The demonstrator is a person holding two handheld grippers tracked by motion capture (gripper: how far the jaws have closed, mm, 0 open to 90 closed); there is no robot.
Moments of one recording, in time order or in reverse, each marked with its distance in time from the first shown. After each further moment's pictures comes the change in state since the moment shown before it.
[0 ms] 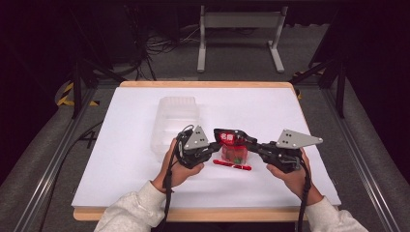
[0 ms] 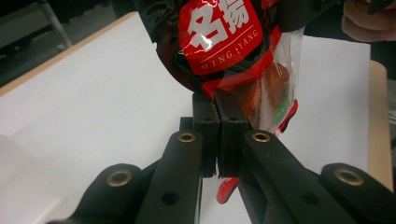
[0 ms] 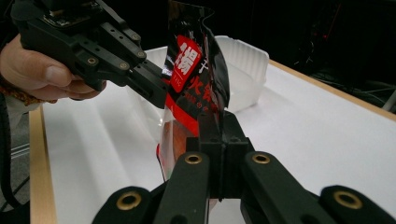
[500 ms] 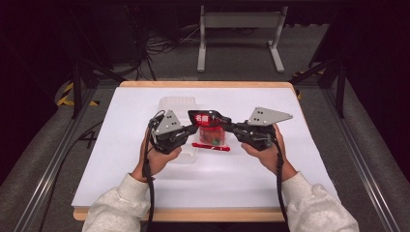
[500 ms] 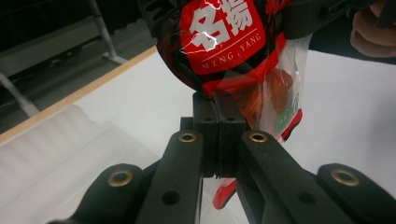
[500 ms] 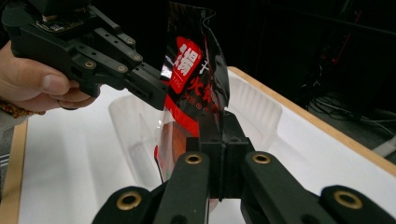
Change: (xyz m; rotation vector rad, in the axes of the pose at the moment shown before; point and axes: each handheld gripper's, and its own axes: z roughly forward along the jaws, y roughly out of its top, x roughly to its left) left arm 0.051 -0.001 -0.050 -0.065 0.133 -0.049; right arm -0.002 0.056 0.063 -0.040 0.036 -0.066
